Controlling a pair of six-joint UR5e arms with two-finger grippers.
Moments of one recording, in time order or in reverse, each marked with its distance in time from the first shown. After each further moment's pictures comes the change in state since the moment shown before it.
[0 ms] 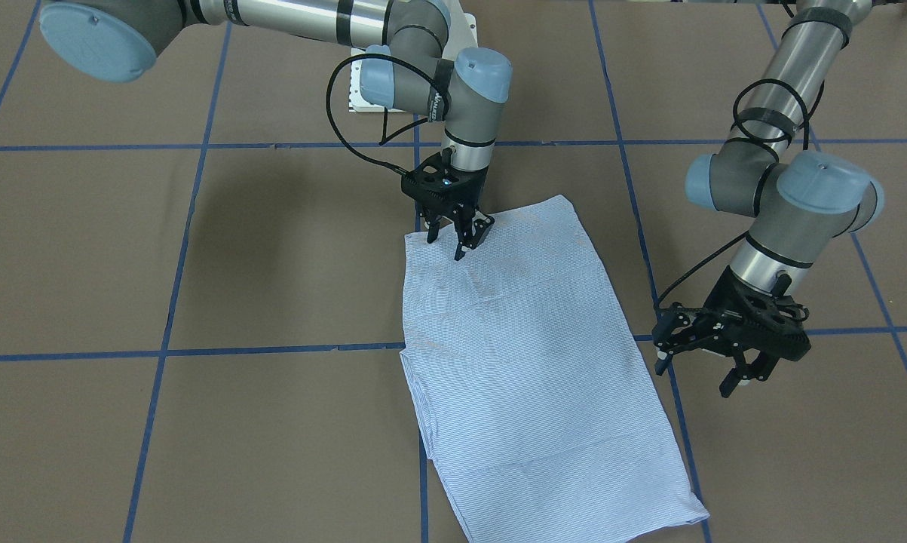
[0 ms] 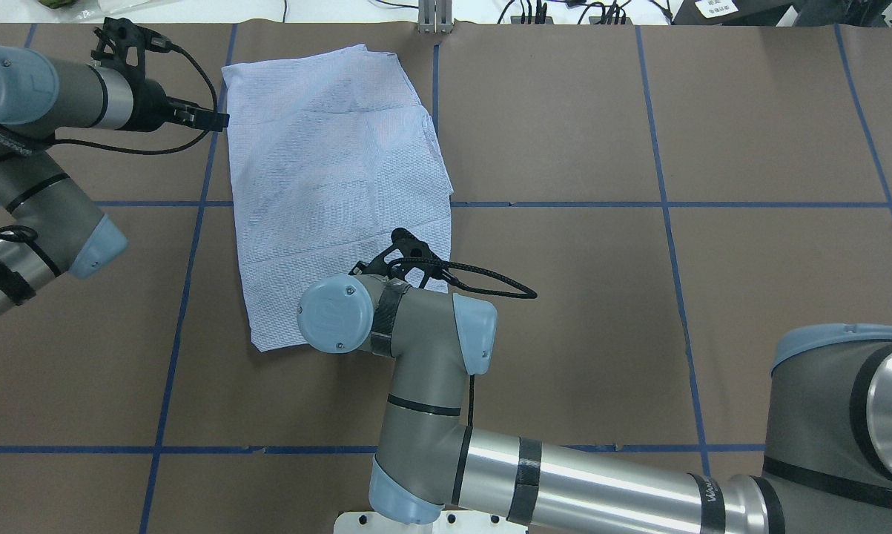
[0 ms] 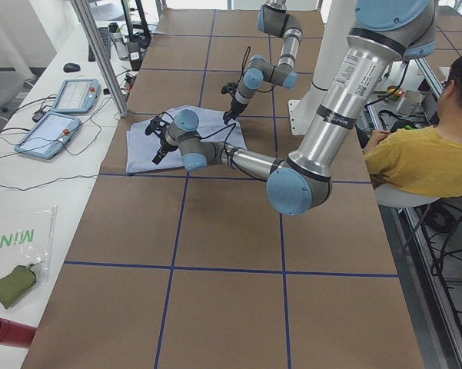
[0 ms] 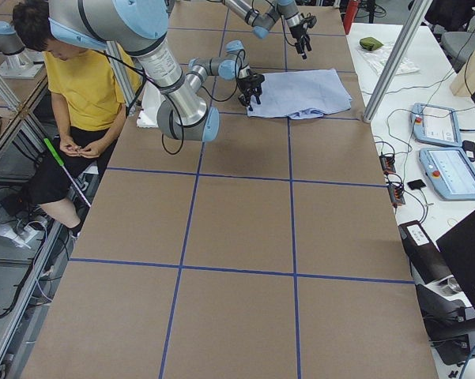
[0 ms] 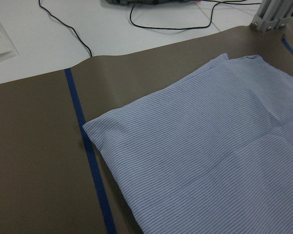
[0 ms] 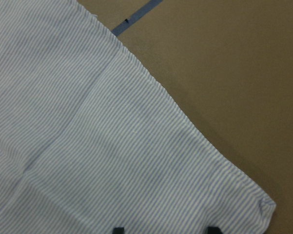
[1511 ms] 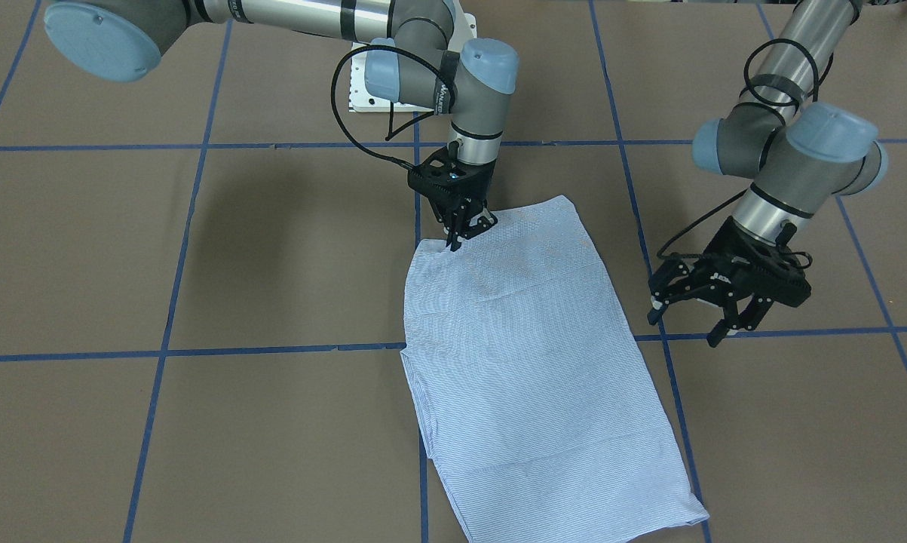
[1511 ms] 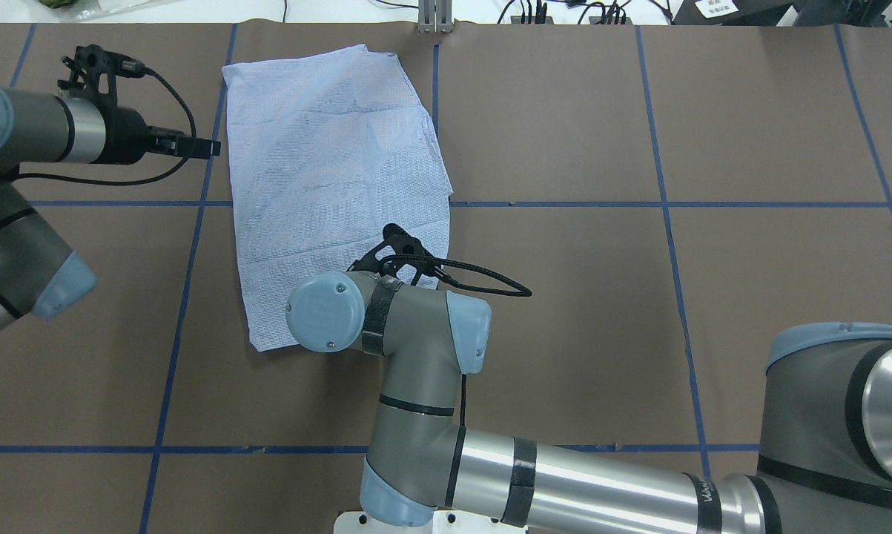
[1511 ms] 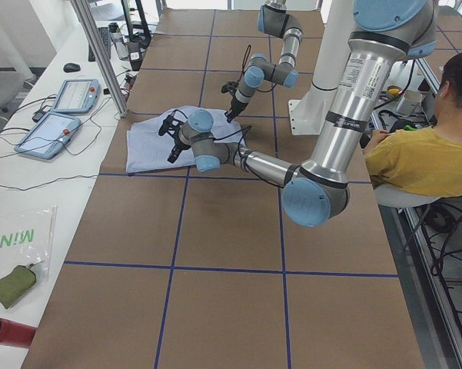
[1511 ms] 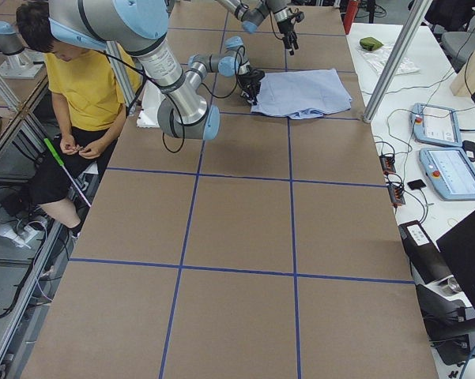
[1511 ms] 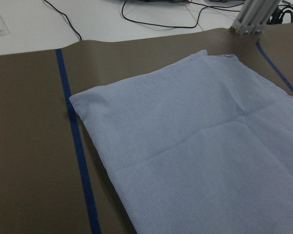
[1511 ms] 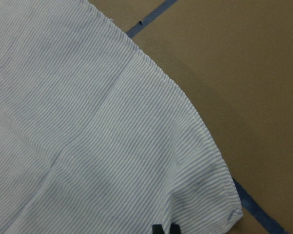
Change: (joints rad) left arm 0.056 0.186 -0.246 -0.011 -0.050 -0.156; right arm 0.000 0.014 0.016 -0.002 -0.008 0.005
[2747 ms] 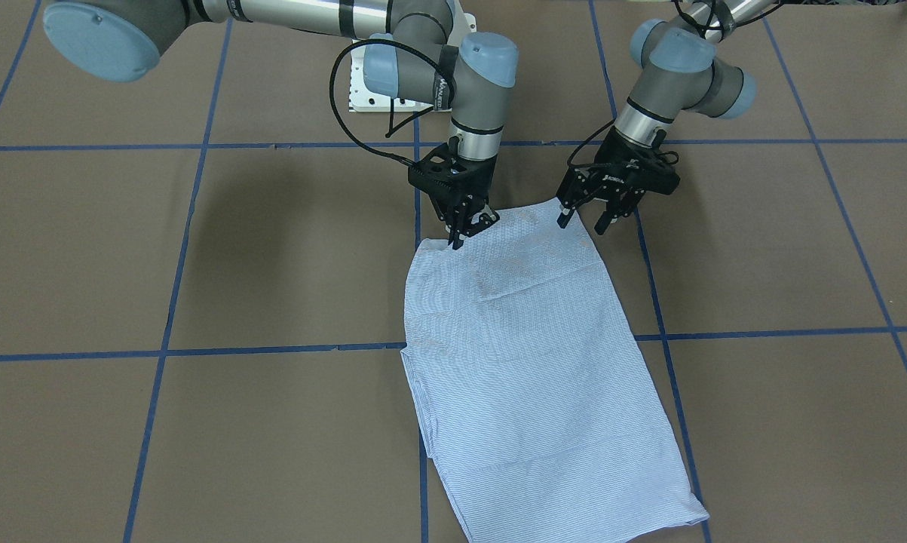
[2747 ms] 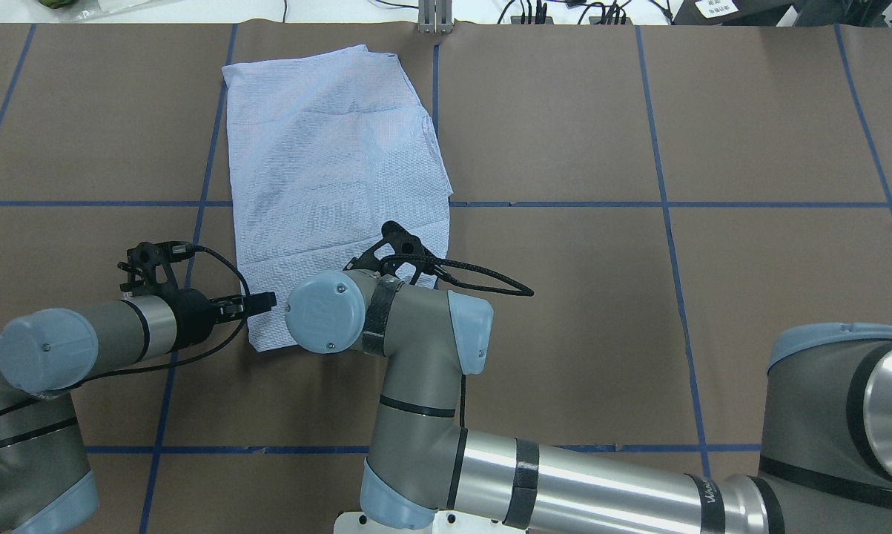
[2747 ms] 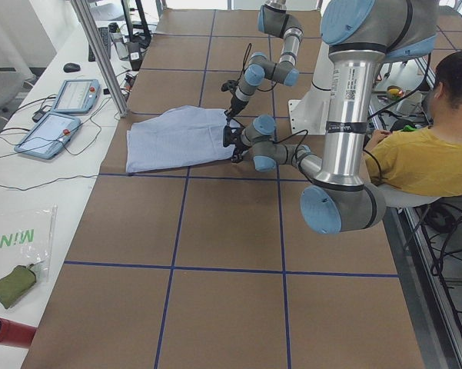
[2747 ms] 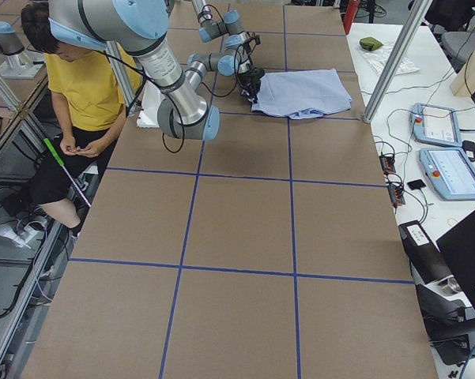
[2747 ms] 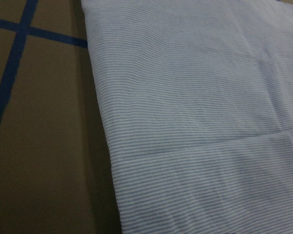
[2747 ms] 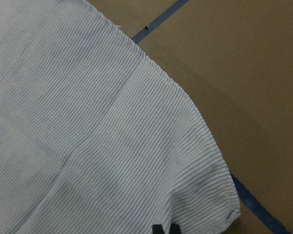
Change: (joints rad) left arm 0.453 0.174 -0.212 0.033 0.395 -0.538; right arm 0.000 -0.004 0.019 0.000 -0.008 -0.001
